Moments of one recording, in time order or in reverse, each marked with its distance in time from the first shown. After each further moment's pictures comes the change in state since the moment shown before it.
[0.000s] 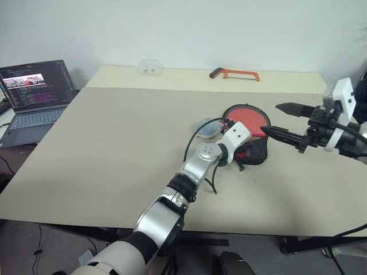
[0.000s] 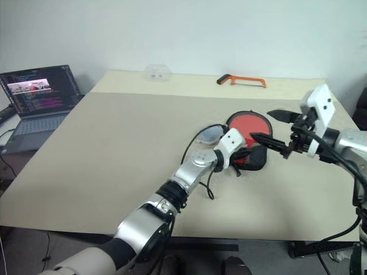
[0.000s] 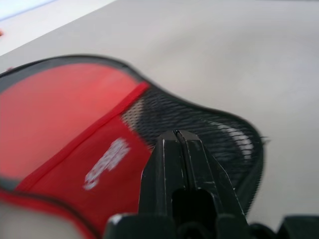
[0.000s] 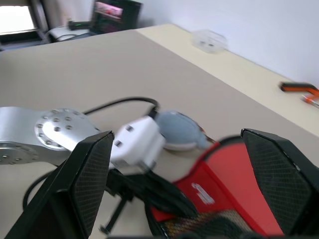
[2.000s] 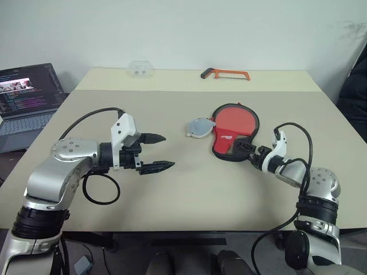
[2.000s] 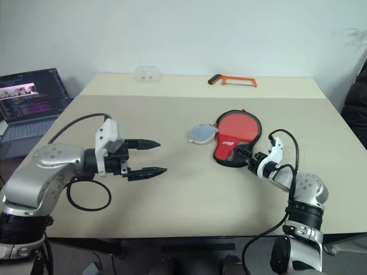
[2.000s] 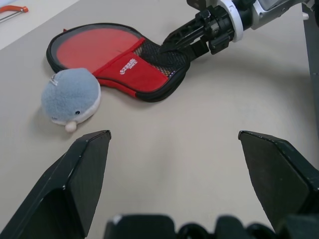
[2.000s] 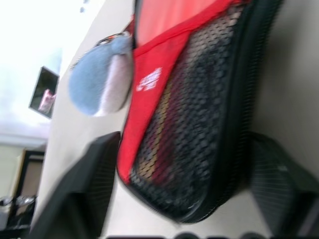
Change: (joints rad) left arm 0.511 0.916 0.329 -1.061 -0.562 0.531 -0.538; right arm -0.108 0.676 -0.193 0.575 0.132 0.267 -0.704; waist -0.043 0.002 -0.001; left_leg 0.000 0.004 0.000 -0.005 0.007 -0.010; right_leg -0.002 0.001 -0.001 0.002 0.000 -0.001
